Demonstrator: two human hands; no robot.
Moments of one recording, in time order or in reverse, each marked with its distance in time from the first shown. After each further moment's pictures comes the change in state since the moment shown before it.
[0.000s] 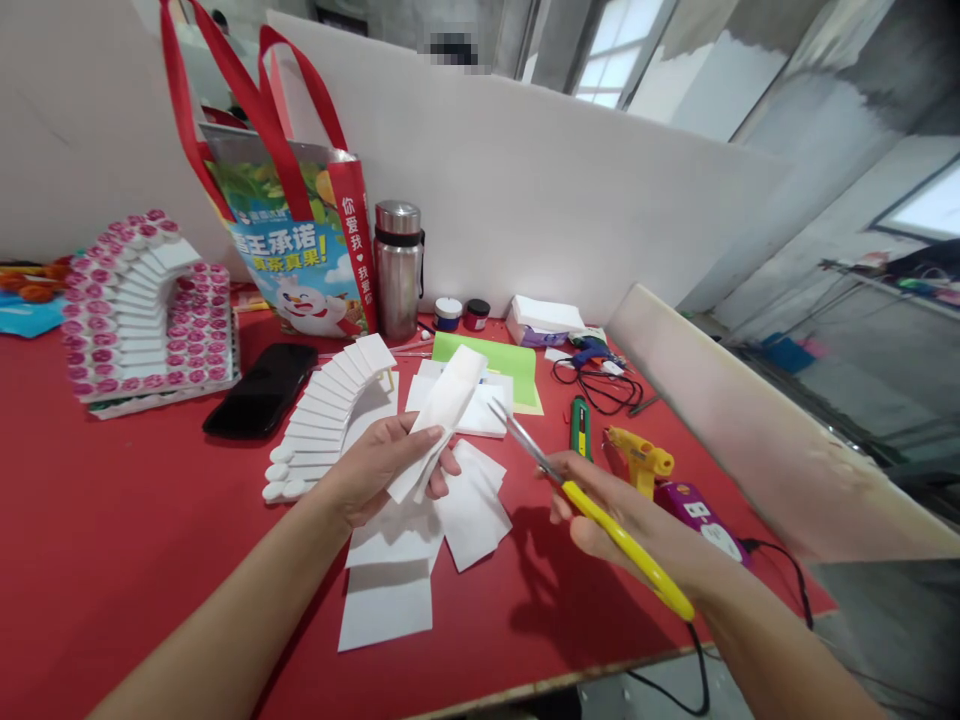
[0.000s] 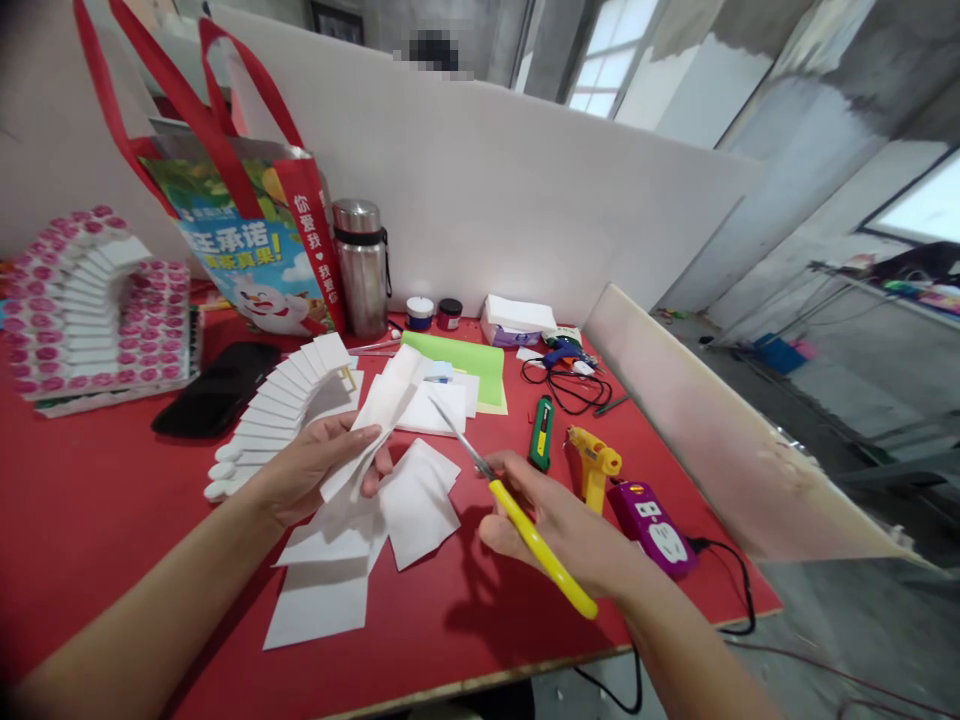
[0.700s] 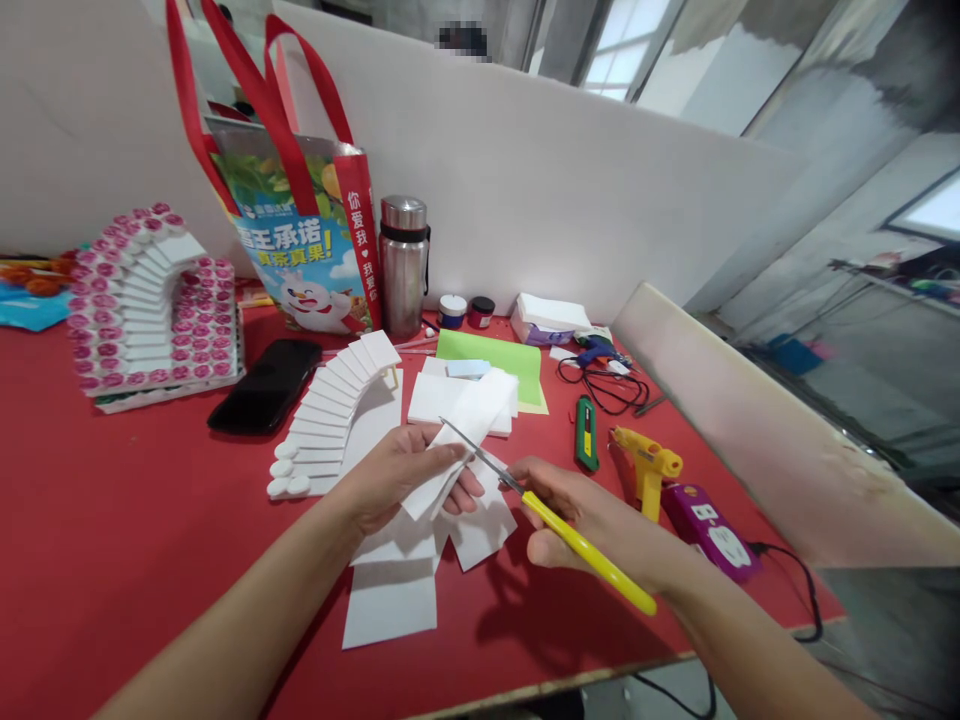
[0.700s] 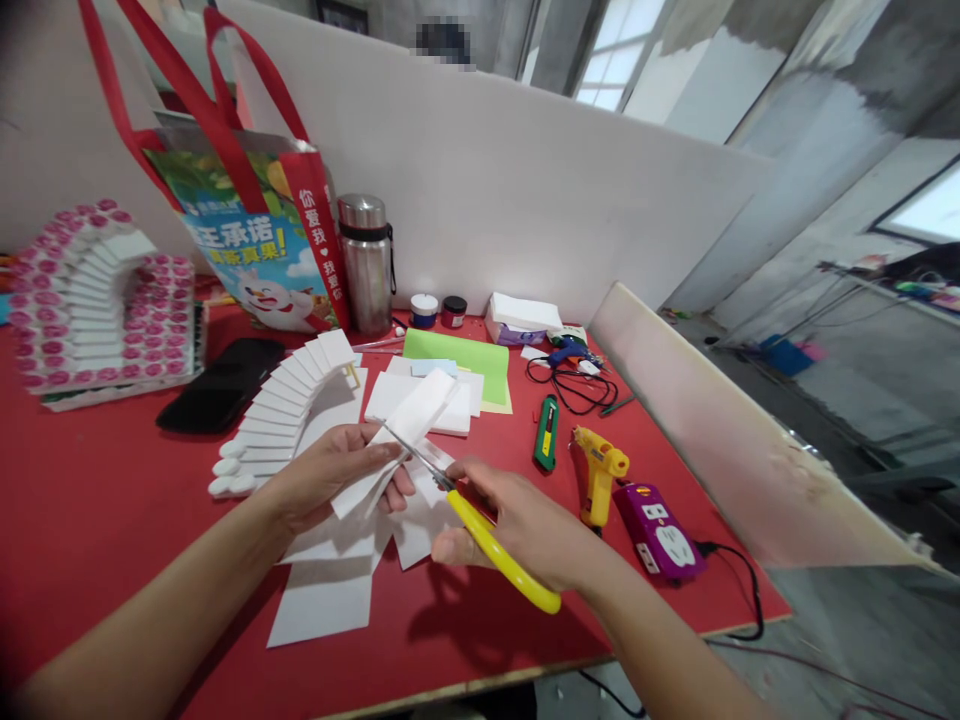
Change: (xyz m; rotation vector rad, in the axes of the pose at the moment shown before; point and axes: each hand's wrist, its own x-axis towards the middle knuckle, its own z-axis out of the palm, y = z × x) left_hand 0.001 -0.005 0.012 0.023 -0.082 -0.016; right_hand 0.026 -0.013 0.021 0.002 -0.166 -0.051
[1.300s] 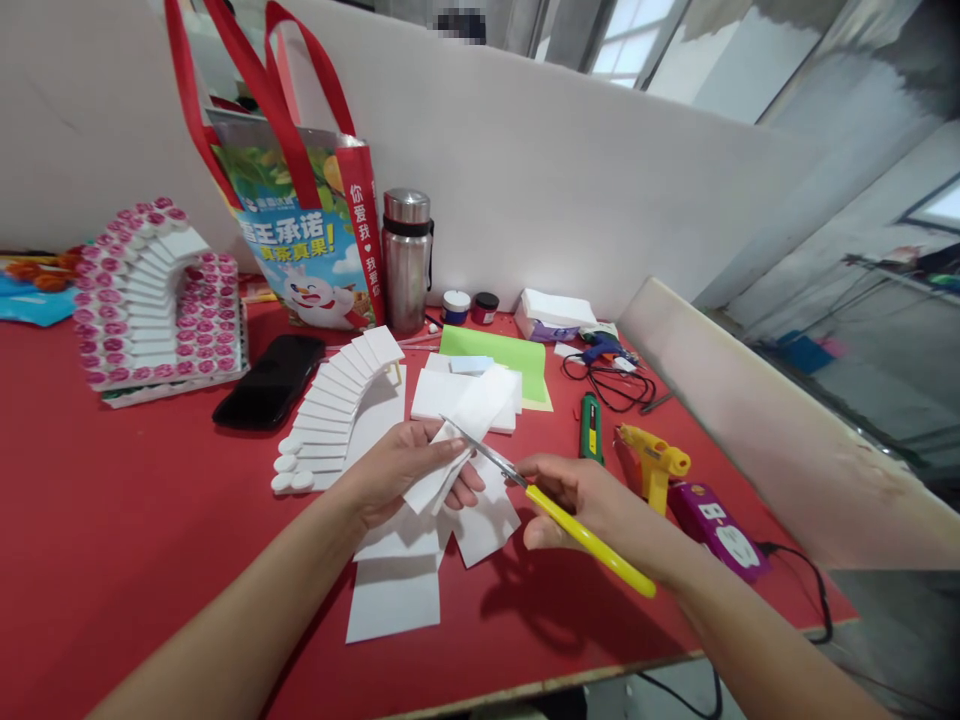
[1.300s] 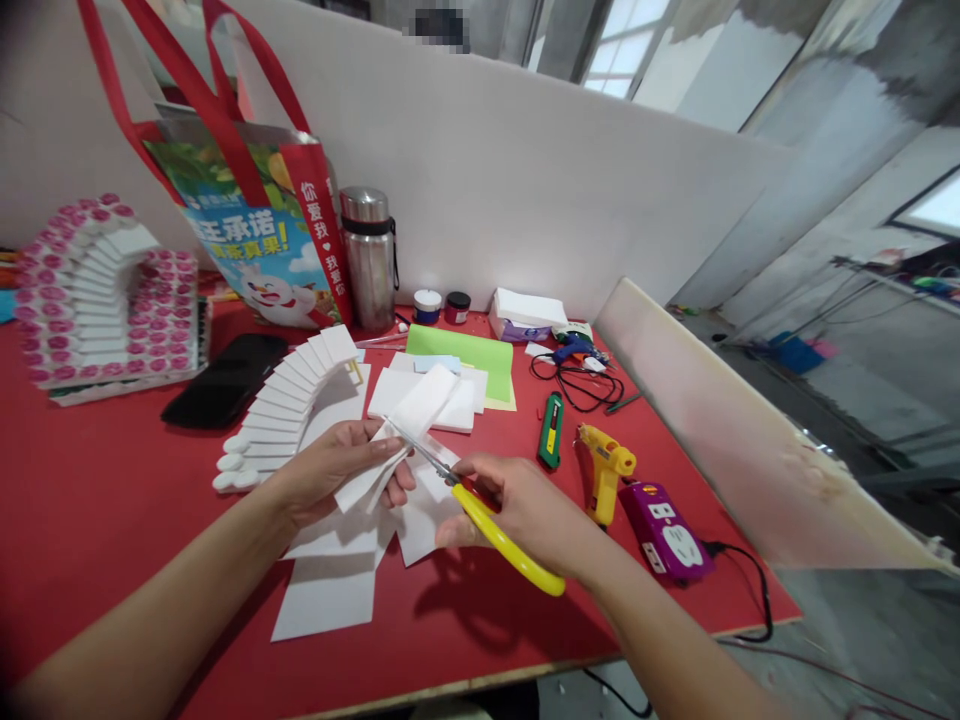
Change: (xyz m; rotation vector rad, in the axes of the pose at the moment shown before) left_hand 0.003 -0.005 -0.006 -0.065 -0.013 -0.004; right_hand 0.009 -0.001 0.000 0.000 0.077 0.049
